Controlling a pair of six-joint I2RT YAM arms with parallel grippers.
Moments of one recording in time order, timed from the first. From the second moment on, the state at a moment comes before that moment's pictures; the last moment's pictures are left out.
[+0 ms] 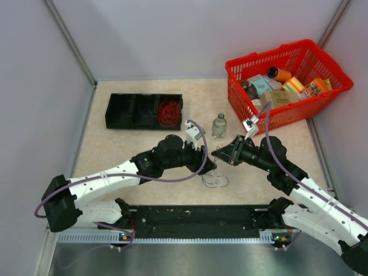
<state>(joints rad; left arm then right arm) -1.00 1.18 0.83 0.00 0.18 -0.51 0.68 0.74 0.59 -0.06 -0.31 0.84</state>
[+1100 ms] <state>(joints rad) -1.00 1.11 0.81 0.01 -0.02 -0.55 0.68 0.78 0.51 -0.14 -0.24 0.94</state>
